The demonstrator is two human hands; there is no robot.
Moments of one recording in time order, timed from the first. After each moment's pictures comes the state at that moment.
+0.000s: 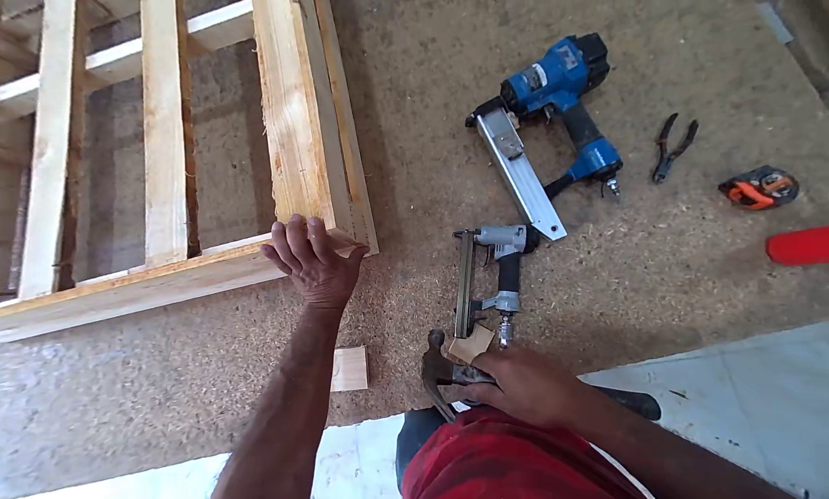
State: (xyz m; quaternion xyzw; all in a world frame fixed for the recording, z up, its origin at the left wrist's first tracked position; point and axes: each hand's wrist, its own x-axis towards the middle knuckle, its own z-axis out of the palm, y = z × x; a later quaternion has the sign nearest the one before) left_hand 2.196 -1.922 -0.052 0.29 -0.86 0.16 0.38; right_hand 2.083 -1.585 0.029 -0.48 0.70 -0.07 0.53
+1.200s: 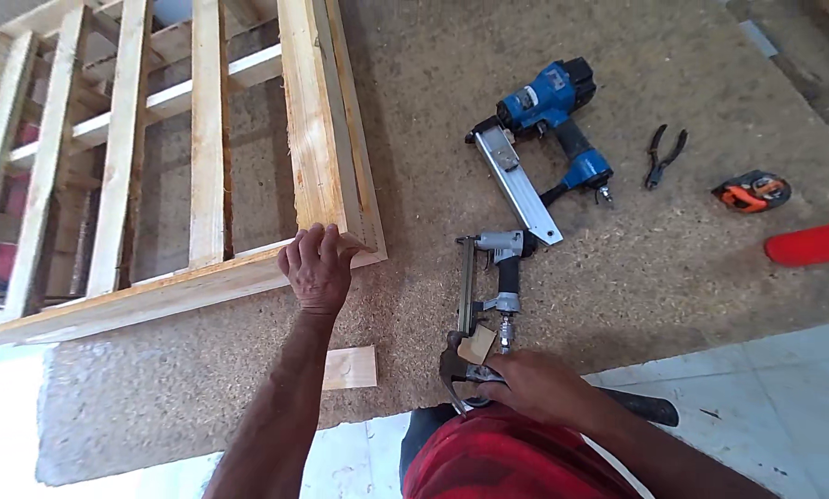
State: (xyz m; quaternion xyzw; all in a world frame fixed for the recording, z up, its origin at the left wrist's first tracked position) left_hand 2.216 -1.922 -0.003 0.26 -0.91 0.14 0.29; right_hand 2.088 -1.563 0.027 -0.47 0.73 -0.03 0.50
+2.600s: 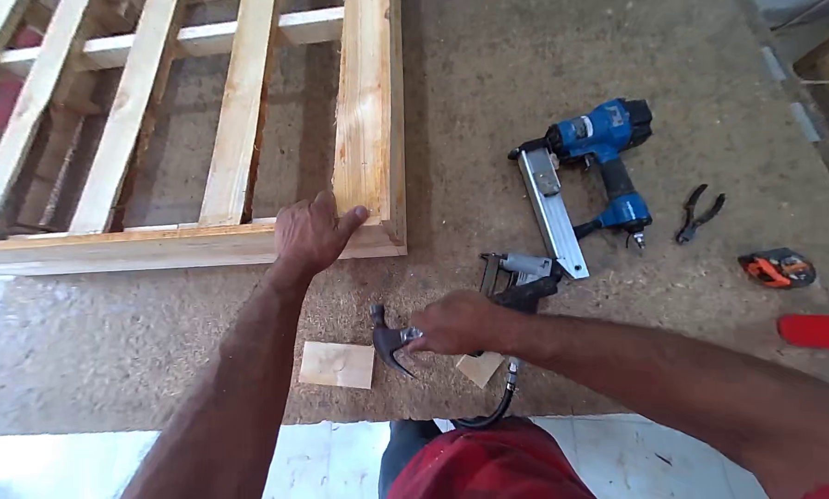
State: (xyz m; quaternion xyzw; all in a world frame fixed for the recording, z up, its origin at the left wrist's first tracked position) left_hand 2.204 -1.981 0.072 0.40 -0.91 -0.09 -0.04; right_hand 2.075 -1.736 0.027 -0.73 0.61 0.03 0.31
